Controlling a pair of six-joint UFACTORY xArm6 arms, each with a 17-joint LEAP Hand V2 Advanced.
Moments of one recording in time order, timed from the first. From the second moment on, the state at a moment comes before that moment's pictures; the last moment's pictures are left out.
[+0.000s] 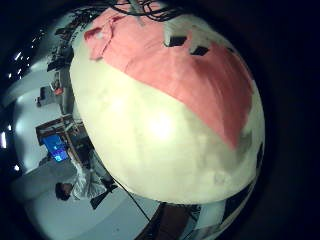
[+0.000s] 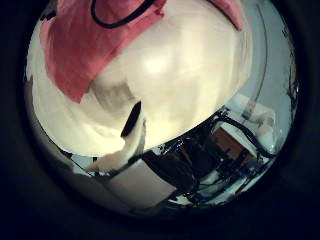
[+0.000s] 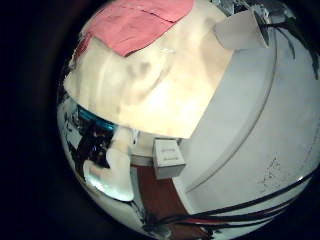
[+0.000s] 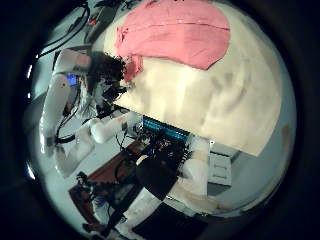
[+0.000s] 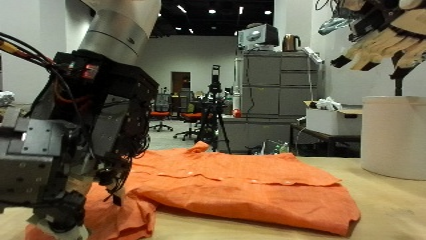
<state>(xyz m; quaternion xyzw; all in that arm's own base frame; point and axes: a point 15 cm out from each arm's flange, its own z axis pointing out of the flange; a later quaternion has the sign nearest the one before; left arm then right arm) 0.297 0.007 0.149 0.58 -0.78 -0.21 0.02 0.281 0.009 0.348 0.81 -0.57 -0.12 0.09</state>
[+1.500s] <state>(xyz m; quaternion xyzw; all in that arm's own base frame) 0.292 0.019 0.153 0.59 -0.78 -0.20 0.02 0.282 0.010 0.345 0.81 -0.57 -0.12 0.10</state>
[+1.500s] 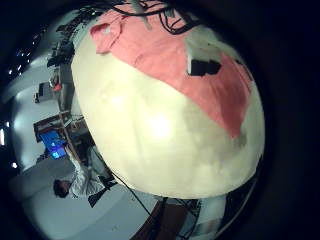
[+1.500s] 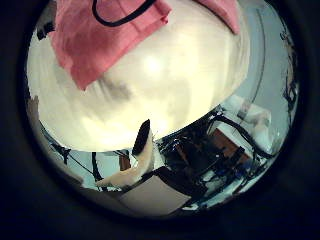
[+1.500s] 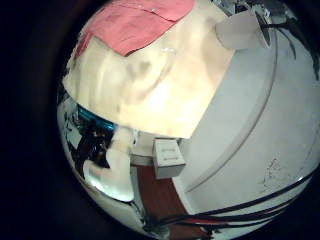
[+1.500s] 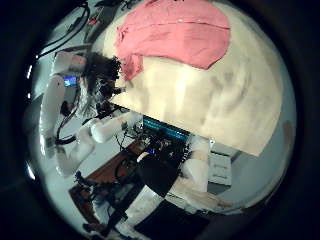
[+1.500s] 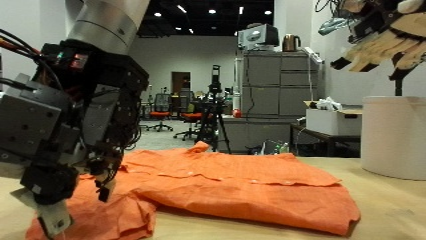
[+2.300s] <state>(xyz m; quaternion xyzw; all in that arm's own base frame) 0.299 0.029 0.127 0.60 -0.76 -0.25 0.03 0.284 0.011 0.337 0.80 -0.57 -0.13 0.10</state>
